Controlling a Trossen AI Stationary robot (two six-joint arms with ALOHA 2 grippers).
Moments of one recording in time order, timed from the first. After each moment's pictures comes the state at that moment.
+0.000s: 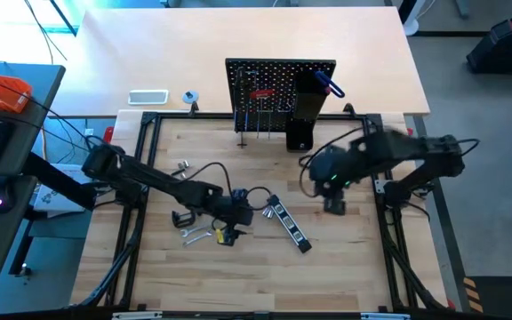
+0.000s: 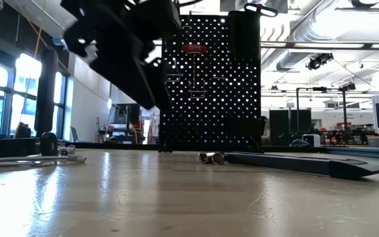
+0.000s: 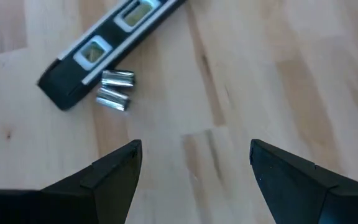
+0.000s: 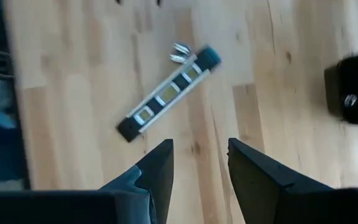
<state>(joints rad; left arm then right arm) -0.23 1.70 1.06 -0.32 -0.05 0.05 0.19 1.50 1.76 -1.47 0.07 0.31</state>
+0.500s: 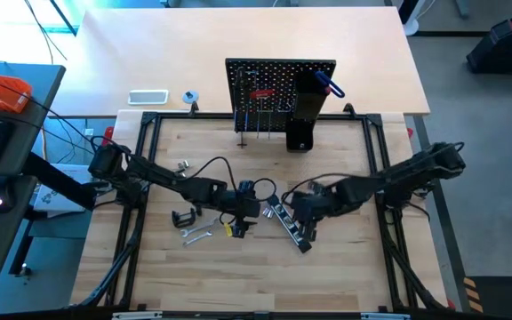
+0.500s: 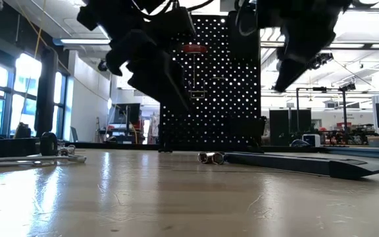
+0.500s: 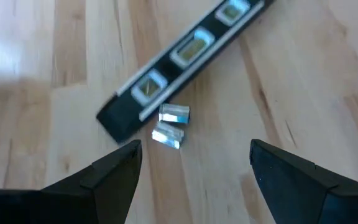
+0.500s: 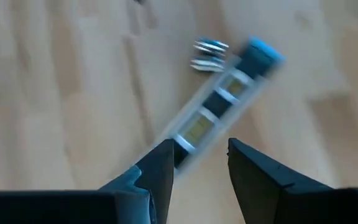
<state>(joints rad) -0.17 1.75 1.06 -0.16 -0.12 0.13 0.31 1.50 1.04 -0.63 0.16 0.53</state>
